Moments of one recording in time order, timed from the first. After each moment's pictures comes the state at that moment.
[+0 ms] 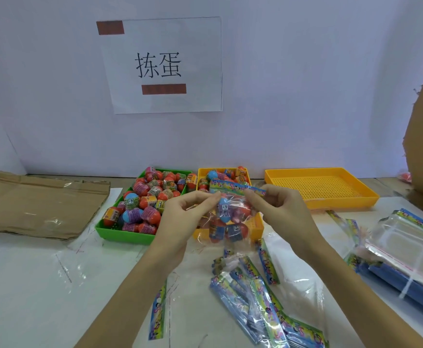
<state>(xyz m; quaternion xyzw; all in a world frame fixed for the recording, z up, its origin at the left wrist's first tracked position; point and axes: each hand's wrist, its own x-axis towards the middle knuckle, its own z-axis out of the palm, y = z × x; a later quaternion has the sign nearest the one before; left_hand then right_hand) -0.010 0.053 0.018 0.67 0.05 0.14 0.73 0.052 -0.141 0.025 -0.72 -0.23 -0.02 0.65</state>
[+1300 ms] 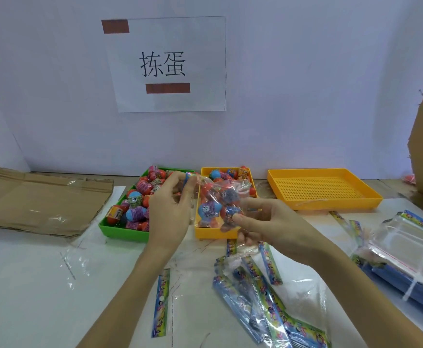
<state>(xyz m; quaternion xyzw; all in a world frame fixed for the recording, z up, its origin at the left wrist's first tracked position) -0.004 0.072 0.015 0.77 0.02 0.38 0.51 0.046 -0.143 0.025 -0.66 -0.30 0.26 0.64</state>
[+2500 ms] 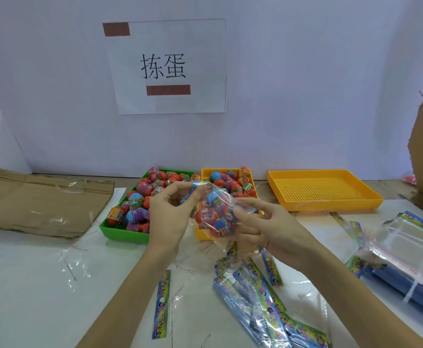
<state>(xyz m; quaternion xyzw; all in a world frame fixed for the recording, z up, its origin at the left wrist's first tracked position) 0.000 0.074 0.006 0.68 0.07 0.32 0.65 0.045 -0.132 0.018 -0.58 -0.14 0.28 0.75</state>
